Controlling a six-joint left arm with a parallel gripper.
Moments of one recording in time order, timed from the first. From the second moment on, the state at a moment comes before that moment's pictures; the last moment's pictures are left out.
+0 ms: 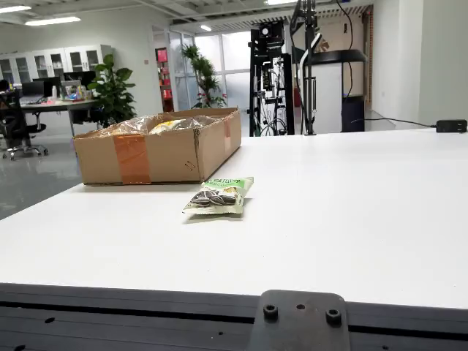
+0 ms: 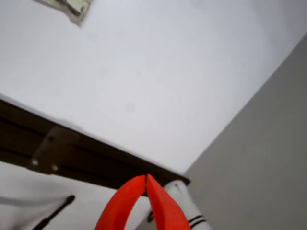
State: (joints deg) arm -66.9 35.9 40.9 3.9 76.9 -16.0
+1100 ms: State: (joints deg) arm -62.4 36.4 40.3 4.7 72.9 -21.4
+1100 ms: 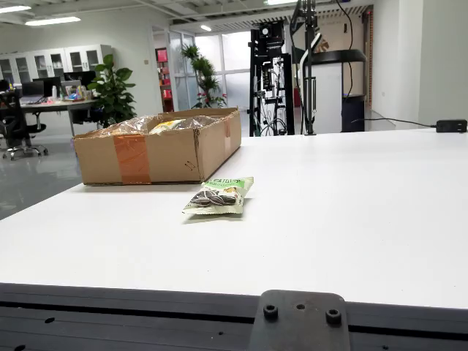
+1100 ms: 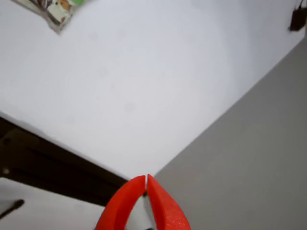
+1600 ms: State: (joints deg) arm -59.4 36.7 40.5 6.5 72.3 -39.7
